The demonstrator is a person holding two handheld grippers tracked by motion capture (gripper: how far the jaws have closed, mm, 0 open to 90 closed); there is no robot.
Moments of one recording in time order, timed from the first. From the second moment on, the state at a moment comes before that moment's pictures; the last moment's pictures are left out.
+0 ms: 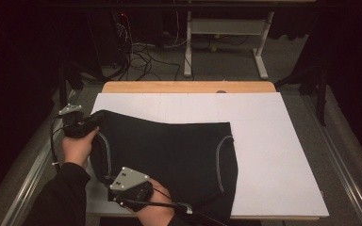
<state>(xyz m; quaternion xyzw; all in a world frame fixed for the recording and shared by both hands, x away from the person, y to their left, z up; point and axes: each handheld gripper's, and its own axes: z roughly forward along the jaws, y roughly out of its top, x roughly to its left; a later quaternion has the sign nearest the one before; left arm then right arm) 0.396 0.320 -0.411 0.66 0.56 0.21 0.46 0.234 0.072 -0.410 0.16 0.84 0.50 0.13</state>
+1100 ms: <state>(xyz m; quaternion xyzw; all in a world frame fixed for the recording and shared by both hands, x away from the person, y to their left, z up) 0.411 0.198 -0.385 0.71 0.52 0.18 0.45 0.223 -0.032 -0.413 0.20 0.81 0.52 0.18</state>
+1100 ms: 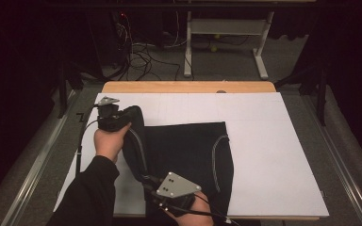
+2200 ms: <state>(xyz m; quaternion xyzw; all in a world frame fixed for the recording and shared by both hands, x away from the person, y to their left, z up) 0.432 0.080 -0.397 0.75 0.48 0.17 0.43 0.223 -0.148 -0.444 0.27 0.80 0.51 0.19</state>
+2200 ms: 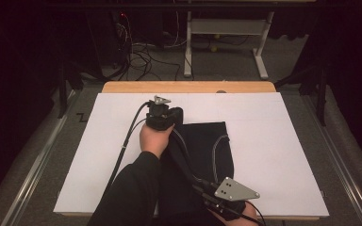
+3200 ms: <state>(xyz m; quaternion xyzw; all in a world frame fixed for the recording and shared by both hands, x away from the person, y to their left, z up) 0.442 0.023 -0.413 0.77 0.46 0.15 0.41 0.216 -0.192 -0.457 0.32 0.80 0.47 0.18</state>
